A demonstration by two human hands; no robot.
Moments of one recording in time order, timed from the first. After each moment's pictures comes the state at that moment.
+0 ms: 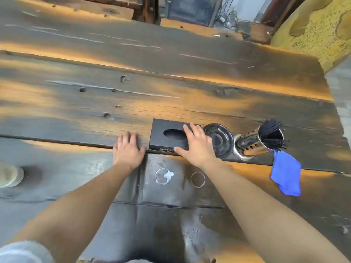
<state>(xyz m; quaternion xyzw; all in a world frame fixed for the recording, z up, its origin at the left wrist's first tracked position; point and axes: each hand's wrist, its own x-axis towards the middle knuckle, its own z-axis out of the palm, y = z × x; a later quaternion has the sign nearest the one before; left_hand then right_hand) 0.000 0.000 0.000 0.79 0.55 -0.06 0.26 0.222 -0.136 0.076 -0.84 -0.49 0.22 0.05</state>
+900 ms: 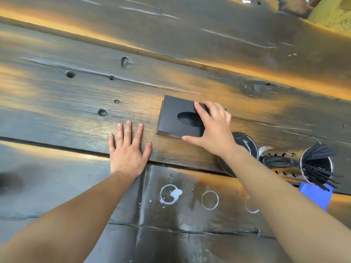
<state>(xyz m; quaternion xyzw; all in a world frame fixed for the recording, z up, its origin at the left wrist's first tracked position) 0.009 0.030 -0.062 0.84 0.54 -0.02 0.11 0.290 -0.039 0.046 -0.80 -0.58 0.14 0.07</state>
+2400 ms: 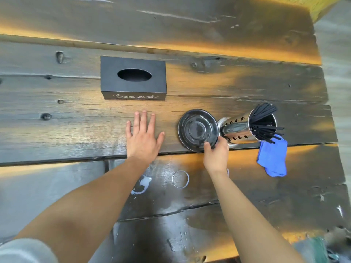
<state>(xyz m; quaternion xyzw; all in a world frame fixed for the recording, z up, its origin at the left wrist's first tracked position) 0.149 -0.035 -0.047 0.90 0.40 -0.04 0.19 0.292 -0.214 0.015 -0.92 -0.02 0.23 0.31</state>
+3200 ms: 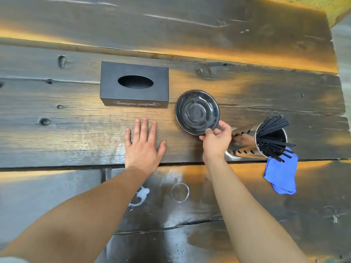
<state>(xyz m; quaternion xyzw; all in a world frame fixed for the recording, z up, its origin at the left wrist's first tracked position) 0.153 -0.041 -0.053 0.90 0.41 -0.03 0.14 0.337 -0.140 0.003 -0.76 0.13 0.20 0.60</state>
